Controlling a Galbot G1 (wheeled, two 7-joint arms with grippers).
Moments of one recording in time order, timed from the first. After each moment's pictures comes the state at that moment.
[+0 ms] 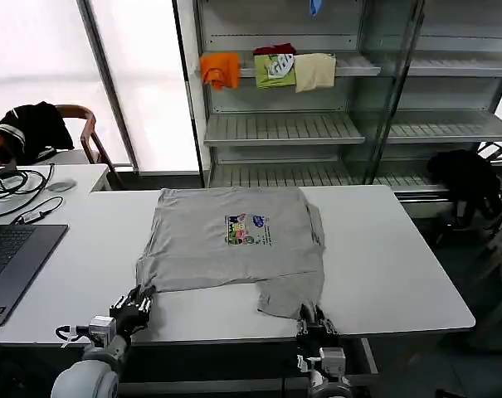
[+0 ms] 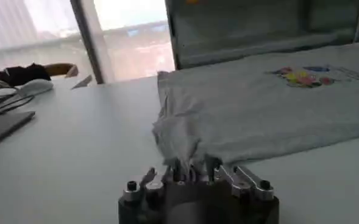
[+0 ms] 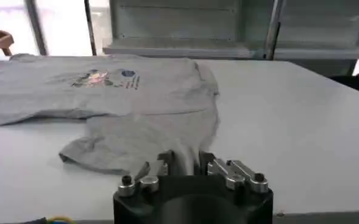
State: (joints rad) left arm 1.38 -1.29 -0.62 -1.95 -0.14 0.53 0.04; right arm -1.47 1.39 0.18 2.10 0.15 -0.49 0.44
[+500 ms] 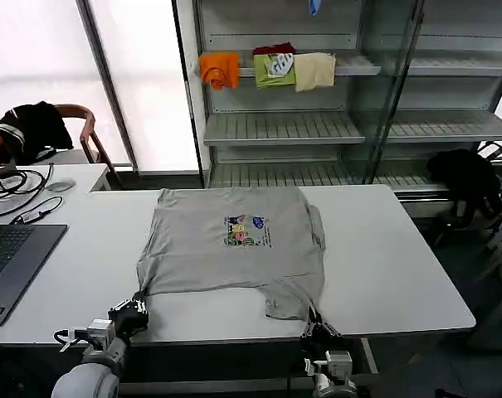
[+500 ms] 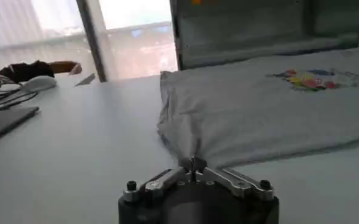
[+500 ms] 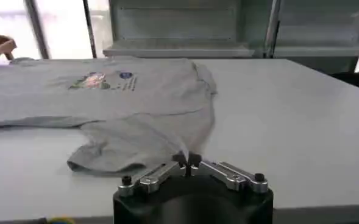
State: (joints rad) left arm 1.40 -1.32 -0.65 -1.99 -0.16 0.51 0.03; right arm -1.49 1.37 0.21 2.15 0.16 -0.43 0.39
